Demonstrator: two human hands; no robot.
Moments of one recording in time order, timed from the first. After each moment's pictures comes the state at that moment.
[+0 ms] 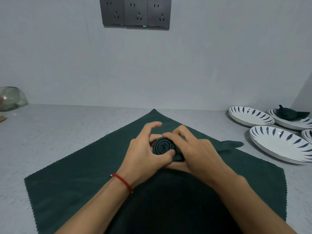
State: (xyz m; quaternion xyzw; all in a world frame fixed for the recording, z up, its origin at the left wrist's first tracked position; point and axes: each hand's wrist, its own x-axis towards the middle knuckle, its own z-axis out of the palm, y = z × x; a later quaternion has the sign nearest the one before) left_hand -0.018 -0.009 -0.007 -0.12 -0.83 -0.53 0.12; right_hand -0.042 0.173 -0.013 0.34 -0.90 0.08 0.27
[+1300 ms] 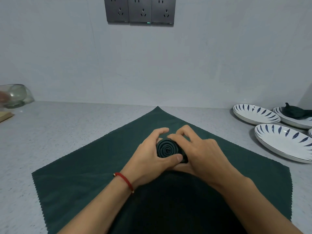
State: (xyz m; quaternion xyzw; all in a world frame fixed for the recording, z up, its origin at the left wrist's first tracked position) left_hand -0.017 -0.012 -0.019 -0.11 -0.83 -0.54 0.03; right_hand -0.034 0.172 -0.013 0.34 -0.90 0.05 0.28
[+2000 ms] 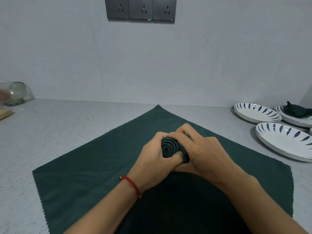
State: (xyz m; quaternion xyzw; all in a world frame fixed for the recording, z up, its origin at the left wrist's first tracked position) left_hand -0.008 0.004 -0.019 -0.08 -0.82 -0.57 0.05; right_hand -0.029 0.168 -0.009 0.35 -0.89 0.07 0.27
